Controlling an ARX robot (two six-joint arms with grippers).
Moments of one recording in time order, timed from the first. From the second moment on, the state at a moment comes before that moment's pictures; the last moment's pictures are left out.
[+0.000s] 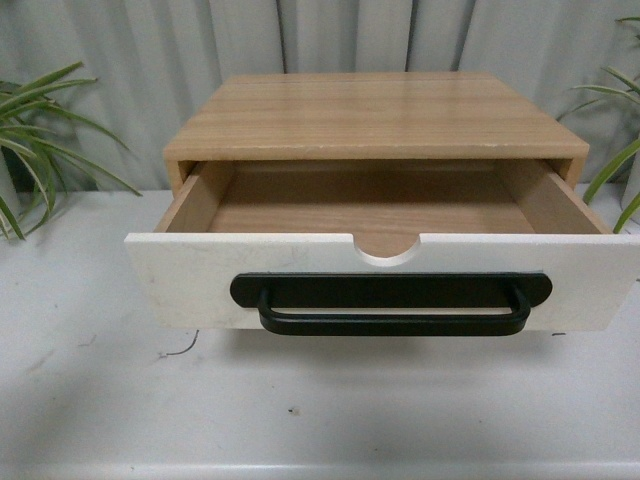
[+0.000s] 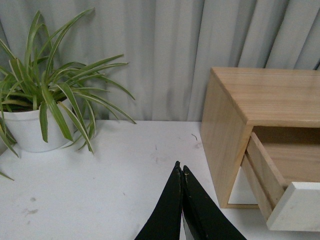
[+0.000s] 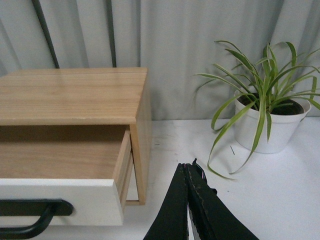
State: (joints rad) left arm 0.17 0.67 0.13 0.54 0.18 -0.01; right arm 0.01 0.64 0.14 0.49 -0.01 -0.01
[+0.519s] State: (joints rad) left arm 0.01 0.48 0.06 0.42 0.01 -0.01; right arm 0.00 0.48 0.06 0.41 0.00 -0.01
